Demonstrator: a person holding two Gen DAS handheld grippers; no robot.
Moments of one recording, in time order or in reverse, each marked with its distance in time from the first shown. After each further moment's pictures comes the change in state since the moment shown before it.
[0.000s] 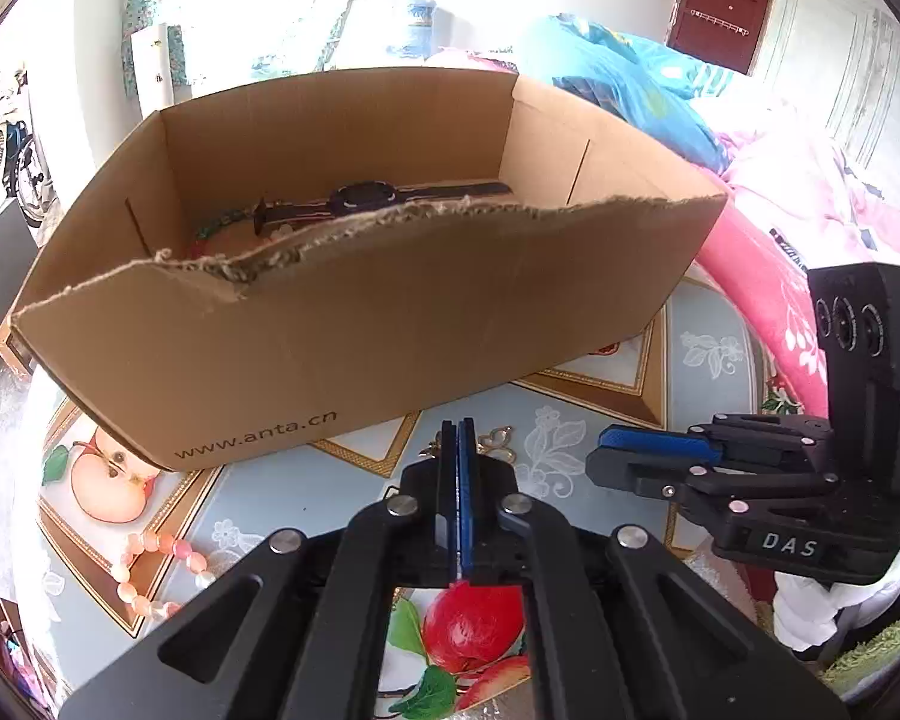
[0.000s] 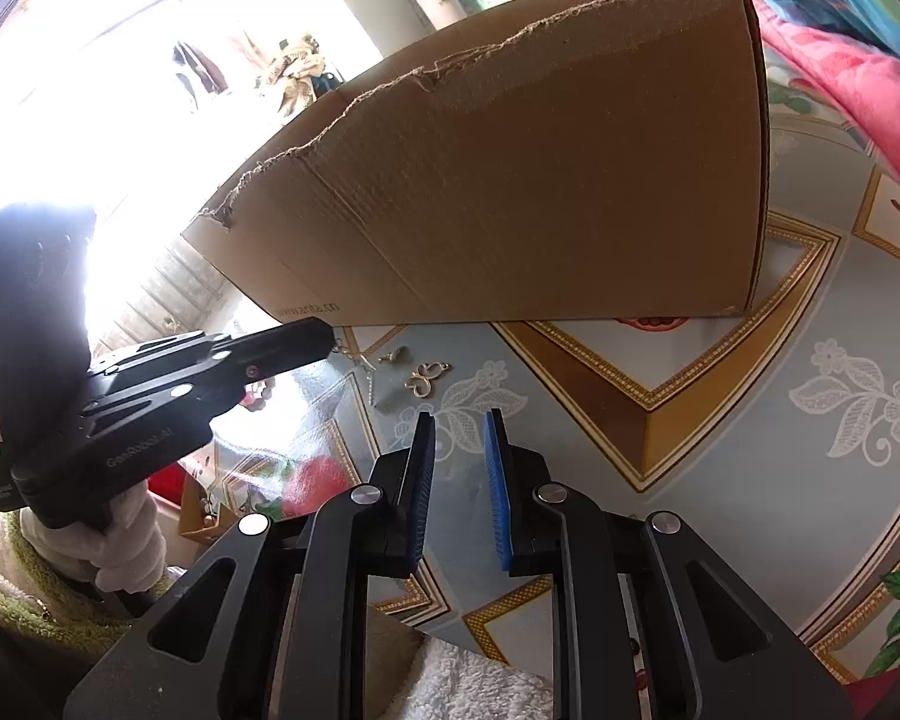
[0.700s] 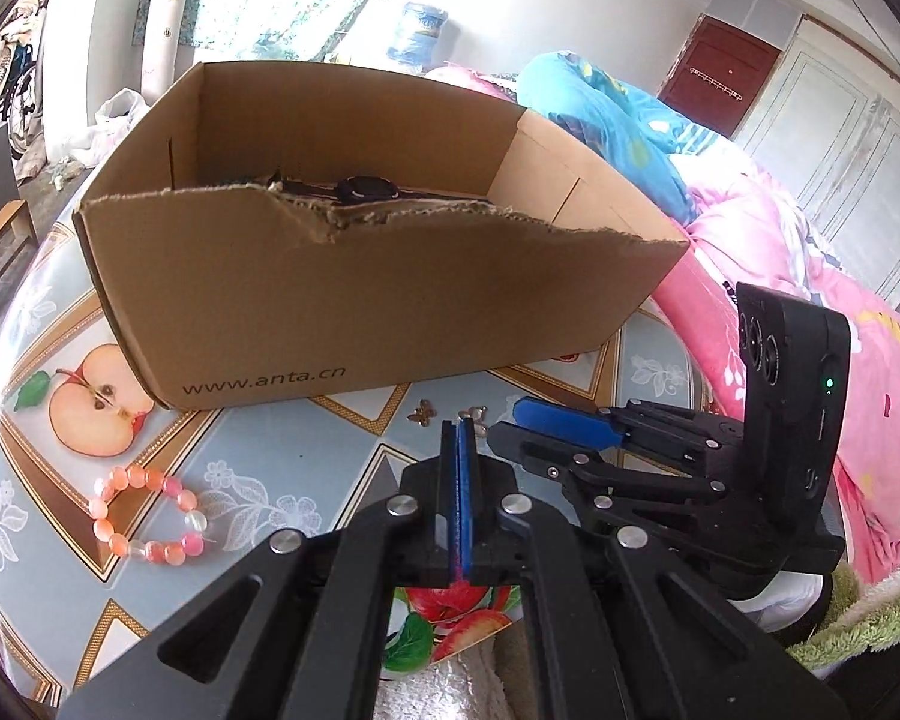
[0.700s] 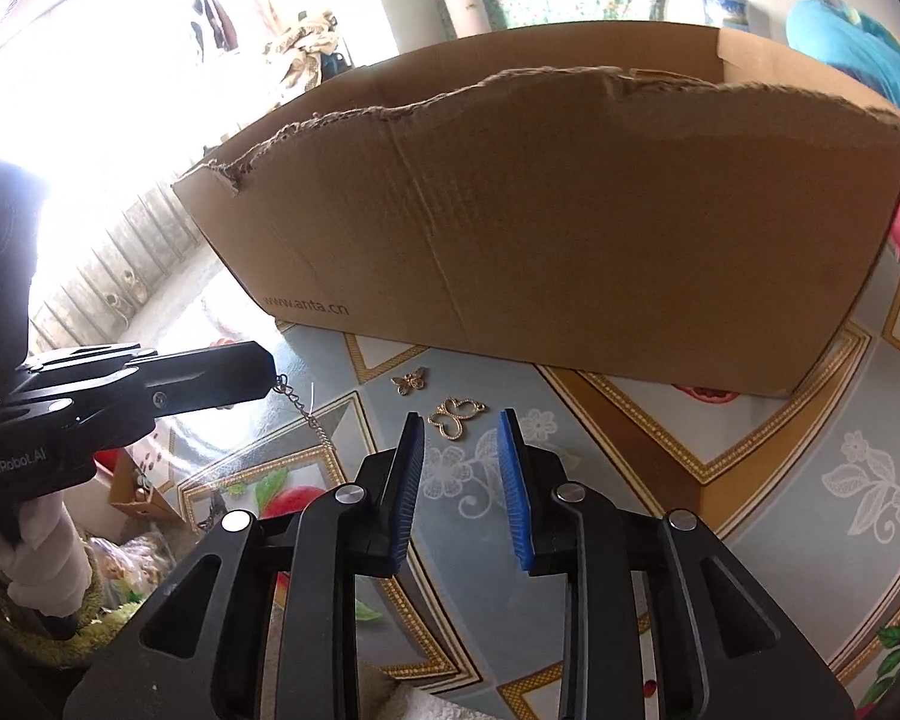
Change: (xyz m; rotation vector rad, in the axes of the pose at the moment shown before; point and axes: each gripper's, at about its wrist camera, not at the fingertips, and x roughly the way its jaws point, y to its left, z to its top) left arm -0.027 0.028 -0.018 -0.146 -0.028 -0.160; right arm 0.033 0.047 0.004 -0.192 -0.022 -0.142
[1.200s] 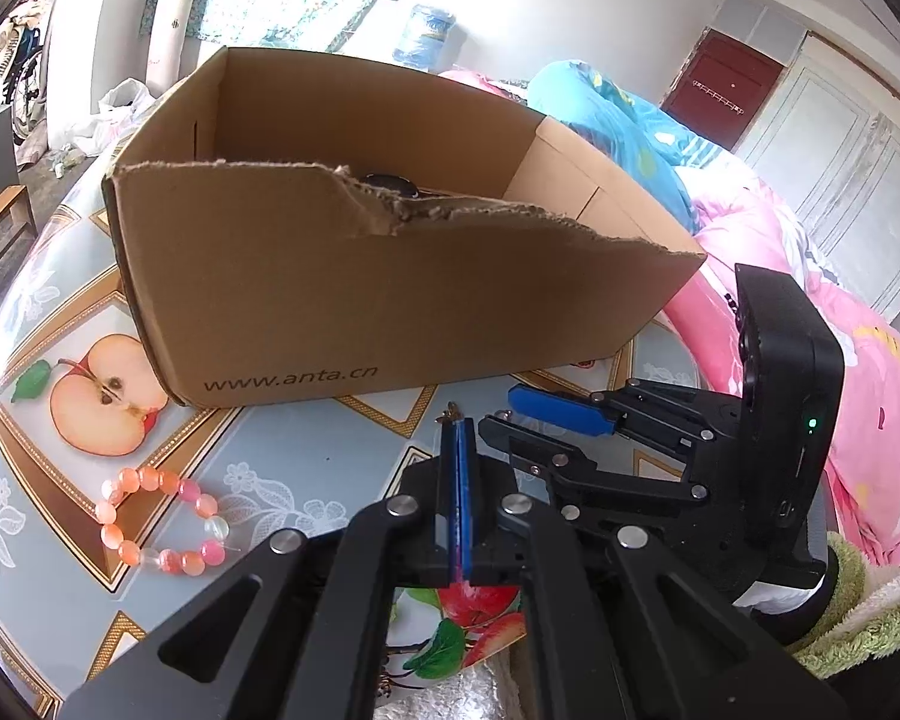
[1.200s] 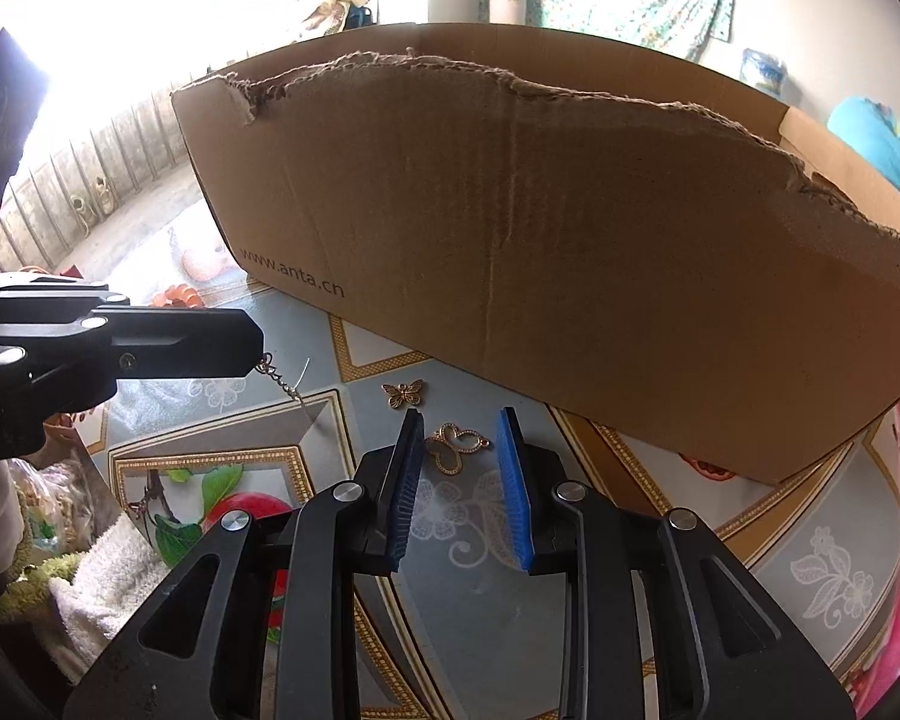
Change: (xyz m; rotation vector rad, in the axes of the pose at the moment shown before) left arm 0.002 0.016 -0.003 -0.023 -0.014 -0.020; right arm 0.030 0.032 0.014 -0.200 0.047 -0.147
